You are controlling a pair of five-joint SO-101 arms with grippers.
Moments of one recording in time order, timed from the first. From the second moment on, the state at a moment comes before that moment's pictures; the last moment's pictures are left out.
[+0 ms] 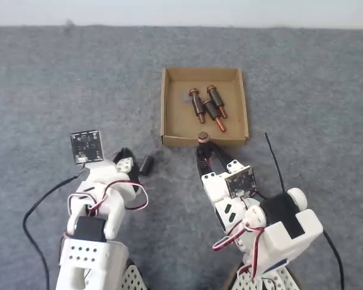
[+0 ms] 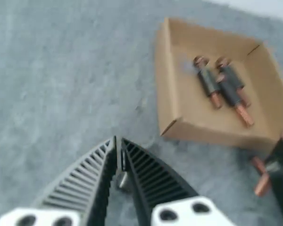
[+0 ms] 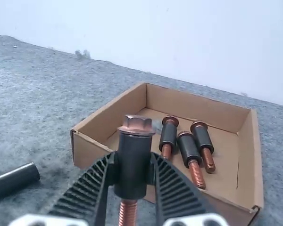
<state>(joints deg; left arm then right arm) 0.5 -81.1 89.0 42.4 21.8 -28.2 8.6 93.8 -86.7 3.6</state>
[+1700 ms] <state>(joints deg) -8.8 -81.4 97.6 40.4 2.0 -13.7 1.2 36.6 8.0 3.6</state>
